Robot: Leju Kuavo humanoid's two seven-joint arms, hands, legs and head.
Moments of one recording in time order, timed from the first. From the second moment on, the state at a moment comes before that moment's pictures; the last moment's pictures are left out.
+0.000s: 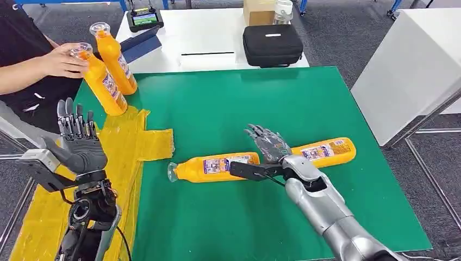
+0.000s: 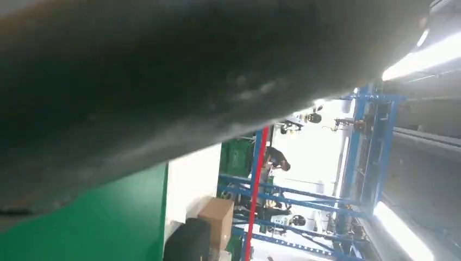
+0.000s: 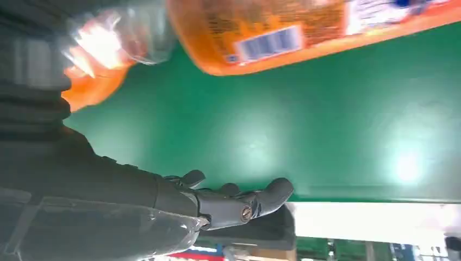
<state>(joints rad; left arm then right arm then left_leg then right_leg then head) -0.16 -0.03 -0.09 -1.55 0.18 0.33 -0.49 -0.56 -0.05 0.63 -0.91 0.92 -0.12 -0.08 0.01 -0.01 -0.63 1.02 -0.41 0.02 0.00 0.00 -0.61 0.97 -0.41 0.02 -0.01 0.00</state>
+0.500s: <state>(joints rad) -0.18 -0.03 -0.11 -1.51 0.19 0.33 -0.49 -0.62 0.01 0.69 -0.82 0.90 -0.11 -0.12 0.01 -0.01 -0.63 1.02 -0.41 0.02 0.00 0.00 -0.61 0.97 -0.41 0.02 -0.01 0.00</state>
